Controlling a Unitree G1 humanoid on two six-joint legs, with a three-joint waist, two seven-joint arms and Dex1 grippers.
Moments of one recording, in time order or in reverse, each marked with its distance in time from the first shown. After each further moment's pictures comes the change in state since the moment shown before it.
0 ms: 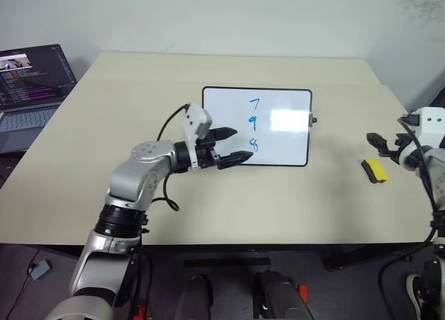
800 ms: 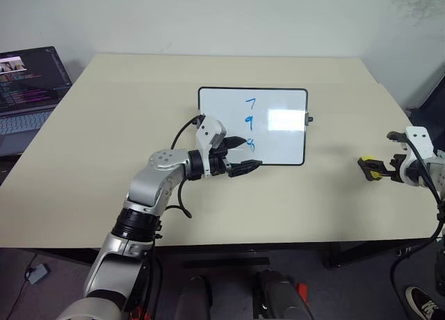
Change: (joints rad) left arm 0.031 -0.052 -0.025 0.039 0.061 -0.038 0.018; right arm -0.071 -0.036 0.162 0.201 -0.074 0.132 0.152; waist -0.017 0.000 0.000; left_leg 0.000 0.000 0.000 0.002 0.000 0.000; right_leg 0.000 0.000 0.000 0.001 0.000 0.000
